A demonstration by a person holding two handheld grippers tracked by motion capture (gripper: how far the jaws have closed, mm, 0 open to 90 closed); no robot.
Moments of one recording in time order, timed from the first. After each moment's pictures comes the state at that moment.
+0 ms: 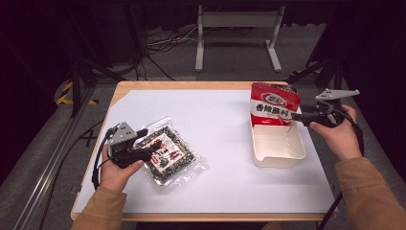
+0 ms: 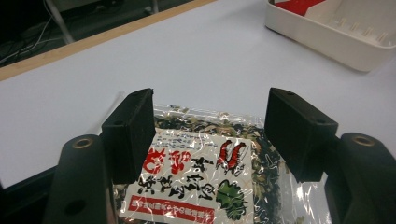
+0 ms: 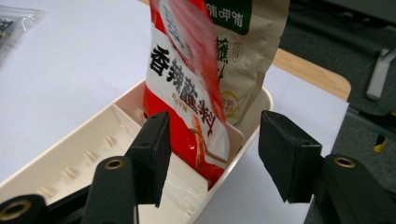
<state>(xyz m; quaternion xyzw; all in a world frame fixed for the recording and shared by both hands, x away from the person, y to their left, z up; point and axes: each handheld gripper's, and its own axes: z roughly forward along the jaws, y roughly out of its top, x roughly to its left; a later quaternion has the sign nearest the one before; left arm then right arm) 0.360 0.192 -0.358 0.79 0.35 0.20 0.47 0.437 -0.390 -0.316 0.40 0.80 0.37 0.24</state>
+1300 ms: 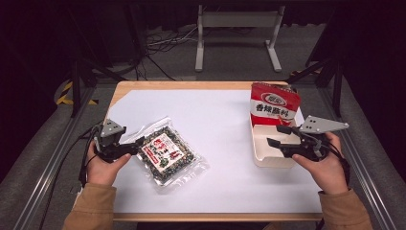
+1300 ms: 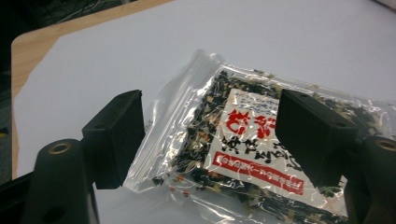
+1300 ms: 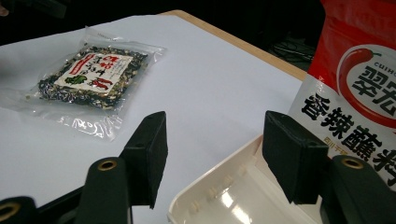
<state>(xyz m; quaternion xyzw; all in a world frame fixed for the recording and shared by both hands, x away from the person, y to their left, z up) 0.380 0.232 -0.374 0.77 0.45 0.23 0.39 0.350 -0.310 -0.319 0.29 0.81 0.47 0.22</state>
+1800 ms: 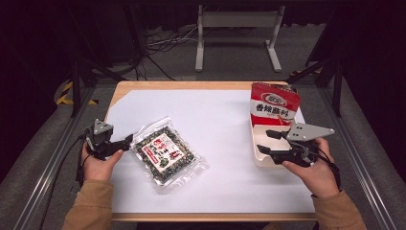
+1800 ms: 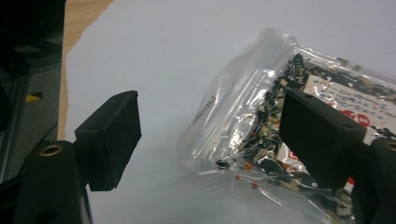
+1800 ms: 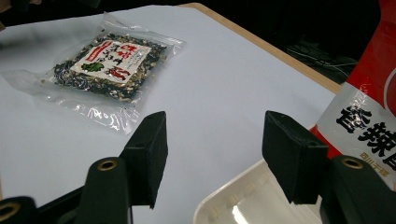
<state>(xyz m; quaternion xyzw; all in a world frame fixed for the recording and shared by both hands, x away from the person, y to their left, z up) 0.400 0.262 -0.402 0.73 0.52 0.26 0.36 0.343 -0.285 -0.327 0.25 0.83 0.45 0.22</state>
